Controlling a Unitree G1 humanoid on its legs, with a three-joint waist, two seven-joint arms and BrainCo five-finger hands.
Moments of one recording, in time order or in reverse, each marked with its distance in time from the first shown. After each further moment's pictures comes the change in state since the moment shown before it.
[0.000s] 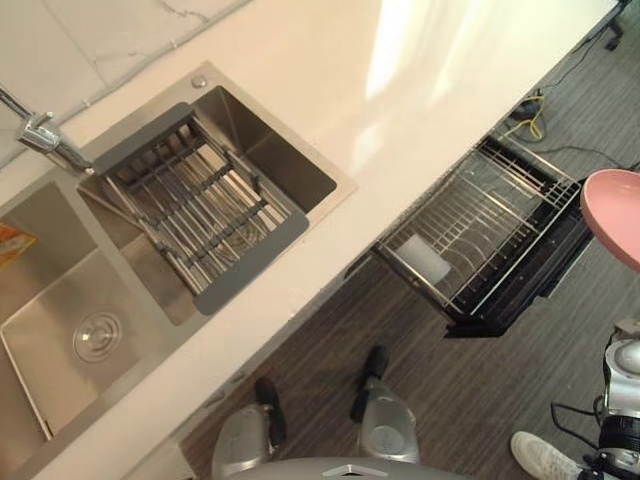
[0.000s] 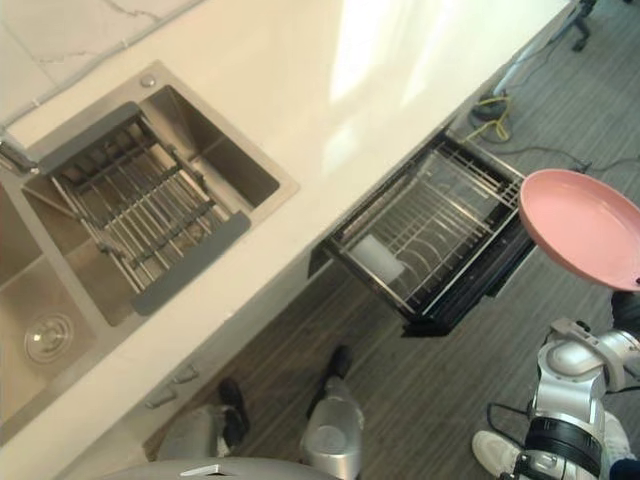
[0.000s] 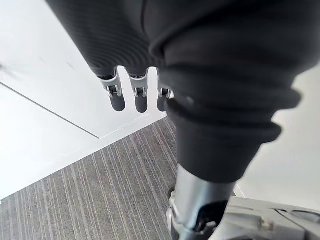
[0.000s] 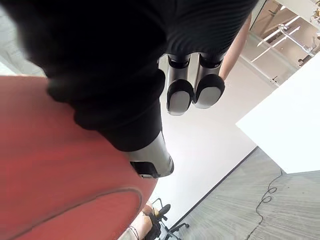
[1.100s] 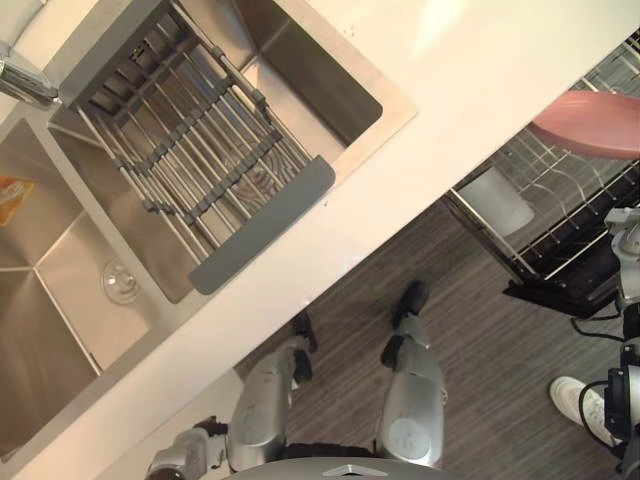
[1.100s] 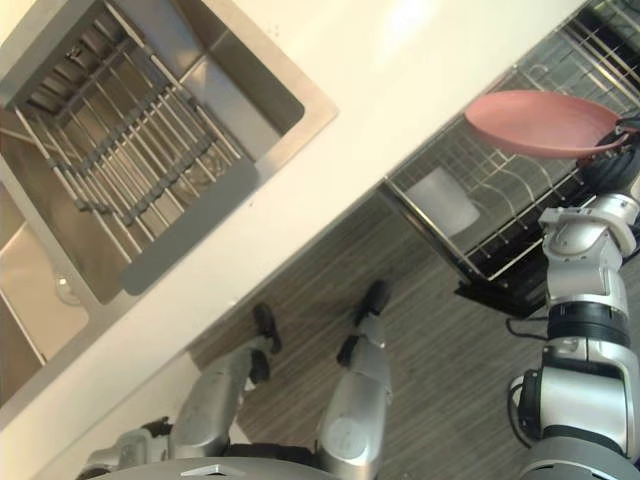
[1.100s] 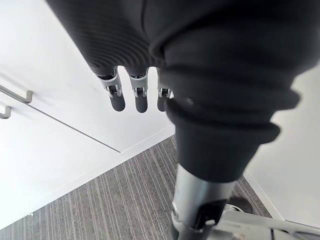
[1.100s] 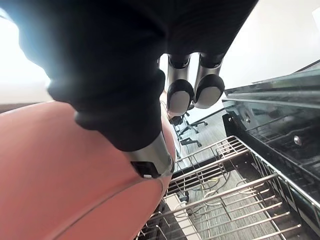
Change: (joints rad) left arm -0.206 0.017 -0.111 0.036 -0.053 0.001 -0.032; right arm -0.532 -0.330 0.462 0.279 0.026 0.118 0.215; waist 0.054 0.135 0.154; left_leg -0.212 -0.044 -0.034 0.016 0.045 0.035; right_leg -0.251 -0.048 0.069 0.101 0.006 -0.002
